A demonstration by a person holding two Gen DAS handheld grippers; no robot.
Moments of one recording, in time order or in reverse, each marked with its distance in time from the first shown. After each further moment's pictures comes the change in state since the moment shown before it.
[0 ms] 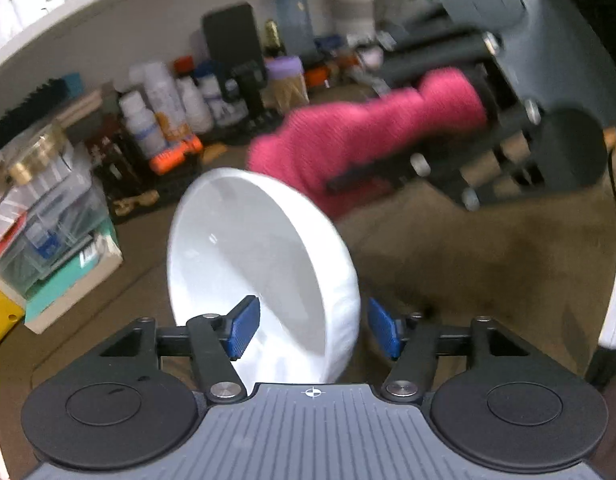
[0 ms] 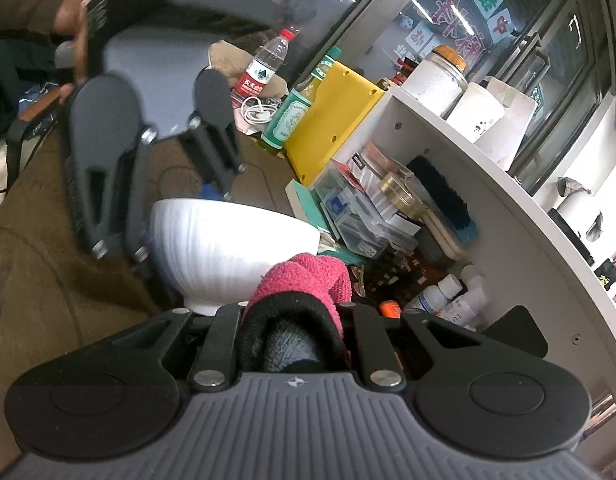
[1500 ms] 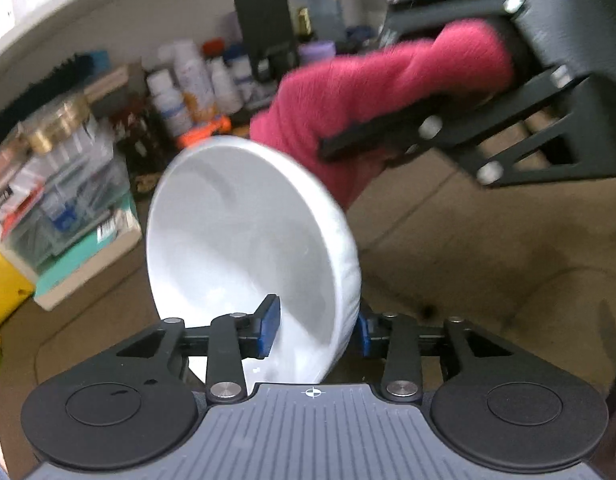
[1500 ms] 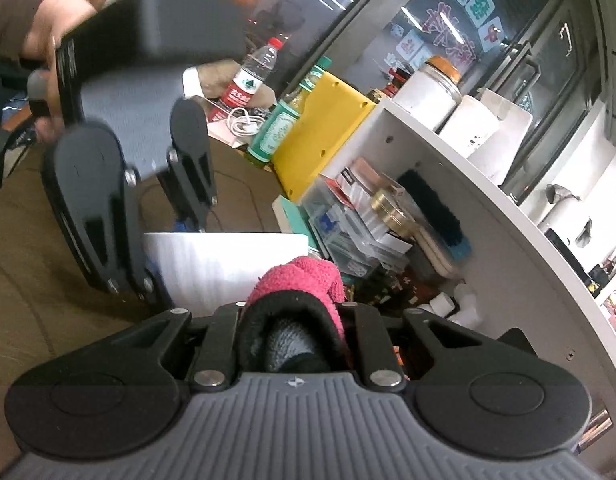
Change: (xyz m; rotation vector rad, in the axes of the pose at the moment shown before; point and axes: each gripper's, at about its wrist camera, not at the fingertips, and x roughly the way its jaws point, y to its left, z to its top) left arm 0.010 0.007 -0.003 -0.088 0.003 0.045; right arm 0.014 0.001 0.017 -0.003 -0.022 -0.034
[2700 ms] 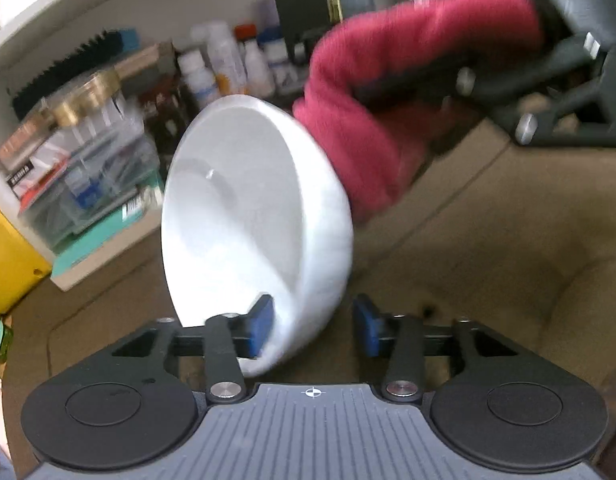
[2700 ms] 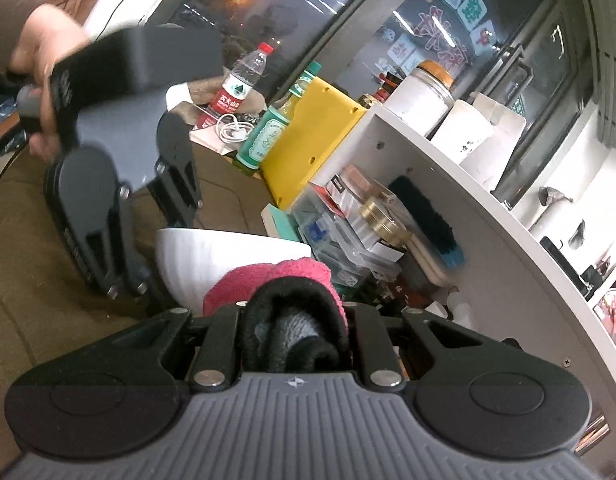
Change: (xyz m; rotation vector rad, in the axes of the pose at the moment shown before) left arm 0.000 0.023 -0.012 -0.048 -0.026 0.039; right arm 0.008 -0.006 0.004 0.012 -0.014 -0.033
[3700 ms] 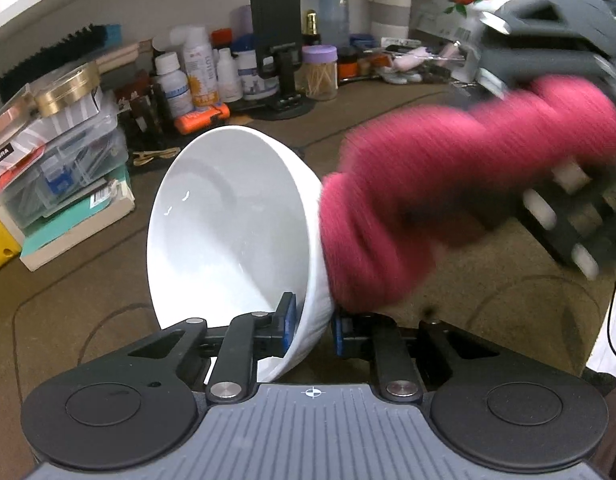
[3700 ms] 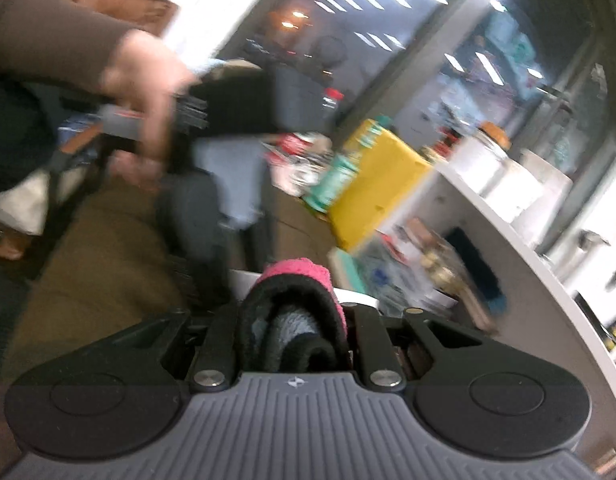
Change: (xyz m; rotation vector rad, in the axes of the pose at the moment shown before) left arm -0.026 -0.010 0.000 -0.052 -0.009 -0.133; right arm -0.027 0.020 0.012 -0.025 -0.067 0.032
